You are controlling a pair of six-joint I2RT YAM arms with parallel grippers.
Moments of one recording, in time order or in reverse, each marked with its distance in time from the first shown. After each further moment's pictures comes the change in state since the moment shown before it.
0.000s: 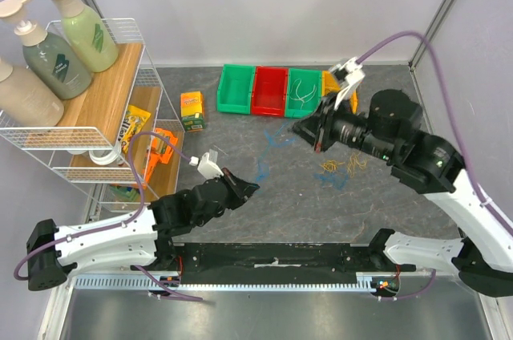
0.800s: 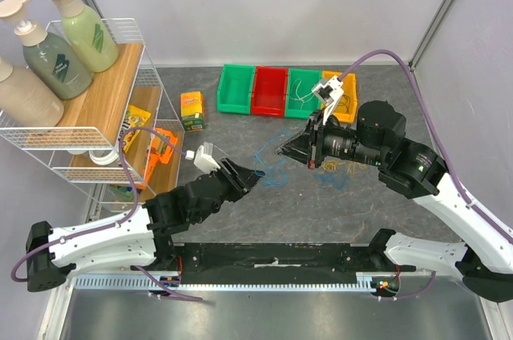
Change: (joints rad) left arm 0.000 -0.031 0.063 -0.010 -0.044 0.019; right arm -0.001 -0.028 -0.121 0.086 -0.150 0.029
